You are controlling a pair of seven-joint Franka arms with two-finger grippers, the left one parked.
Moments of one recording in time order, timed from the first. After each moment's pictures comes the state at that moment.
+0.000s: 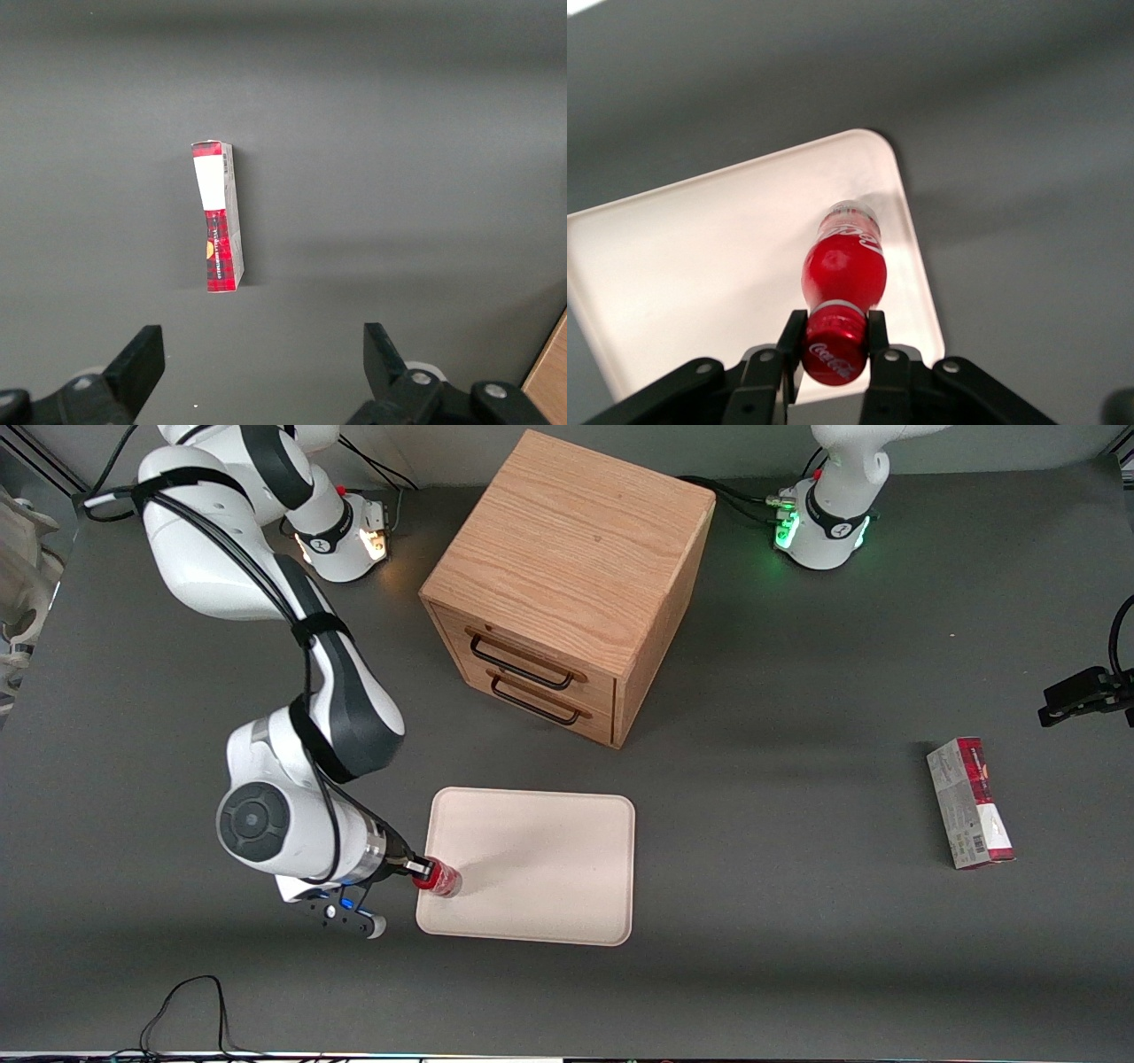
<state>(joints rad) 0.27 0.88 0.13 -0.95 -0.04 1.81 0.71</state>
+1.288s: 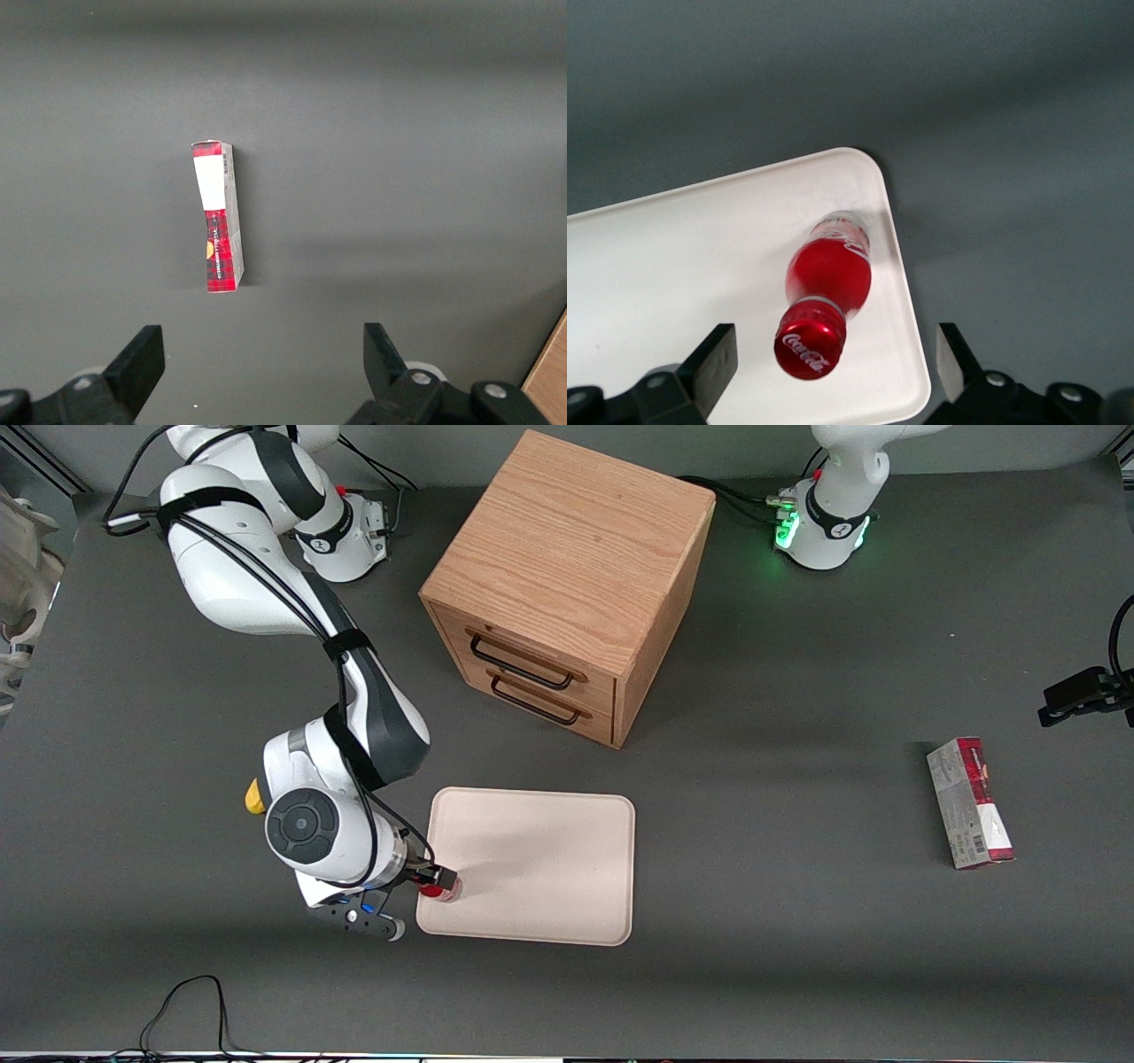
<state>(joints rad) 0.28 0.91 0.13 -0.93 -0.12 1.82 0.72</state>
